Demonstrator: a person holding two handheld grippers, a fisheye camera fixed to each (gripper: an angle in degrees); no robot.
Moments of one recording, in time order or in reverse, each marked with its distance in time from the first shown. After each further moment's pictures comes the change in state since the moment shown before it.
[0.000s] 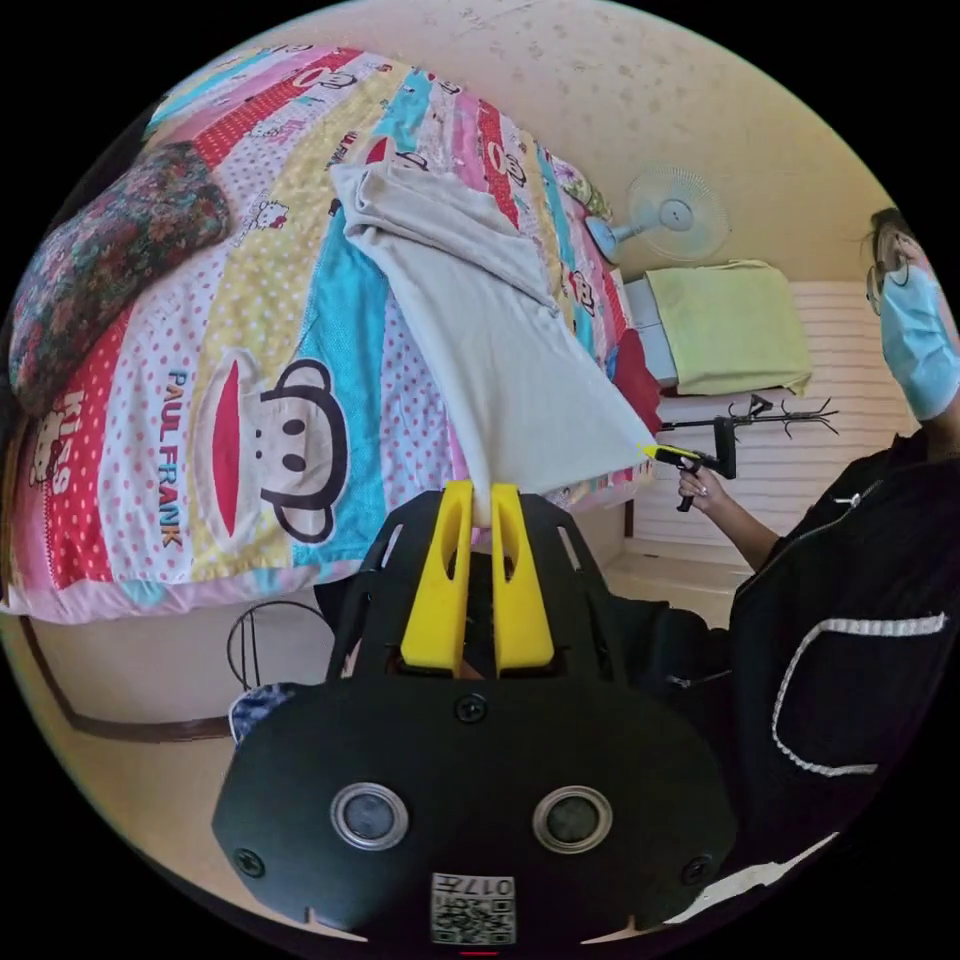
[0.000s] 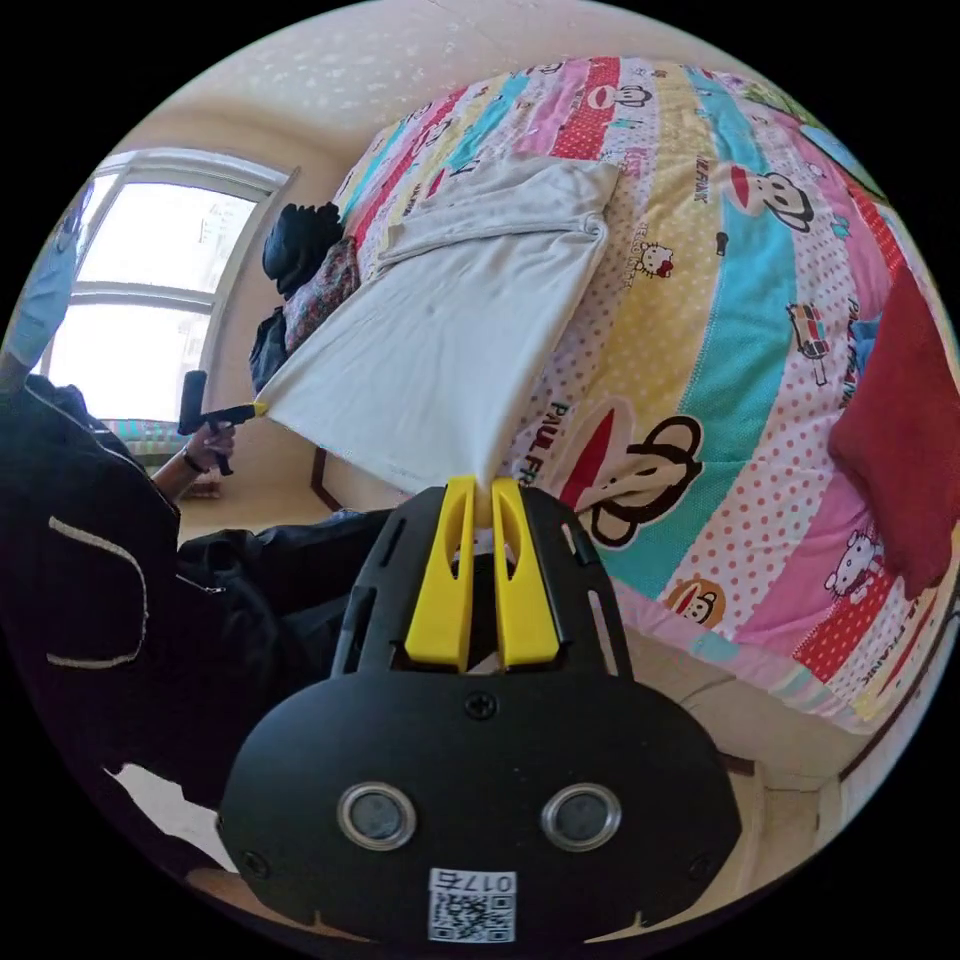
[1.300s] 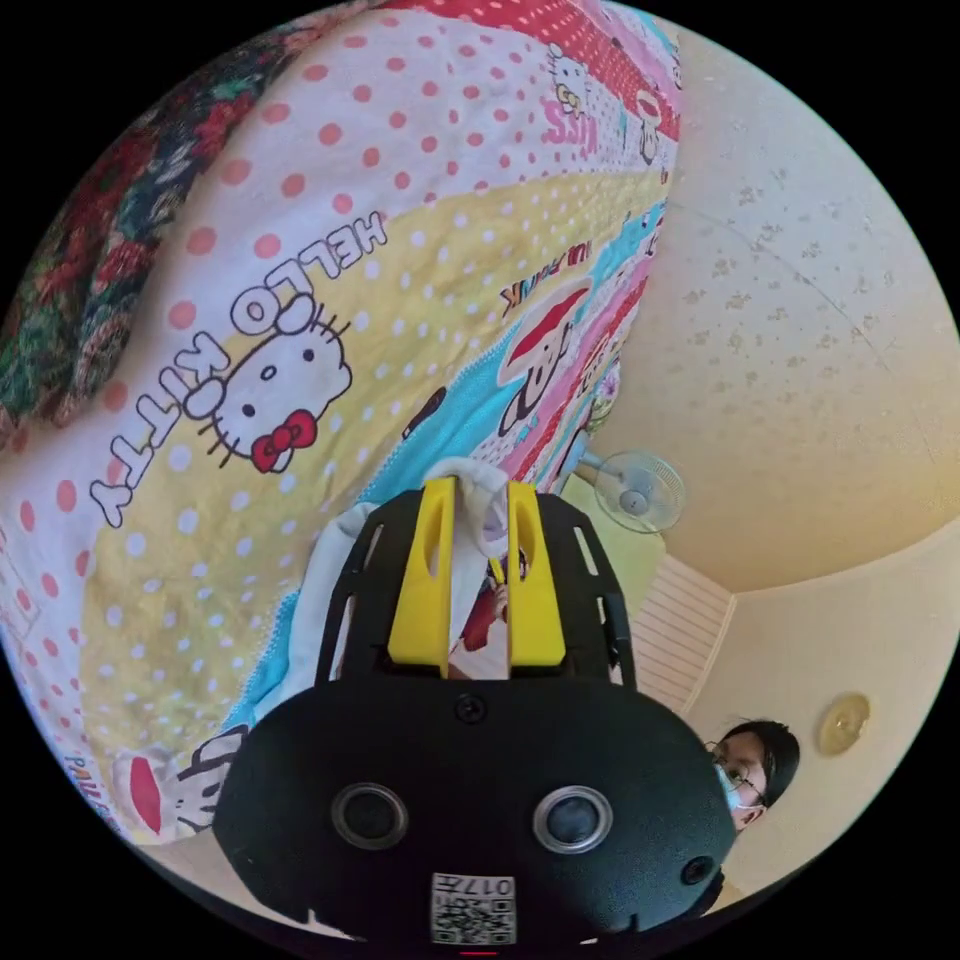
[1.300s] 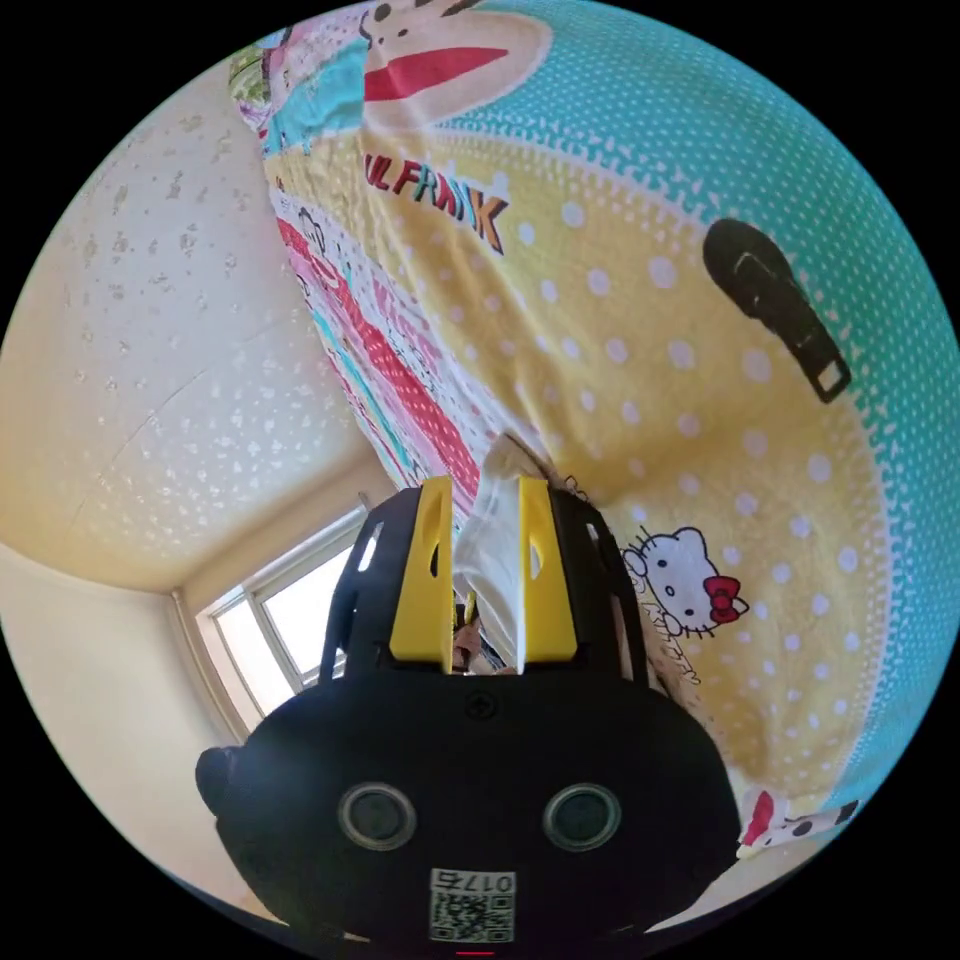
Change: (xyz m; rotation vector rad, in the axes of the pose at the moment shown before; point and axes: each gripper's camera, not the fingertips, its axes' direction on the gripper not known) left arm -0.234 -0.327 0.127 0.337 0.755 -0.612; right arm 0.276 -0.263 0.145 0.398 -0.861 0.790
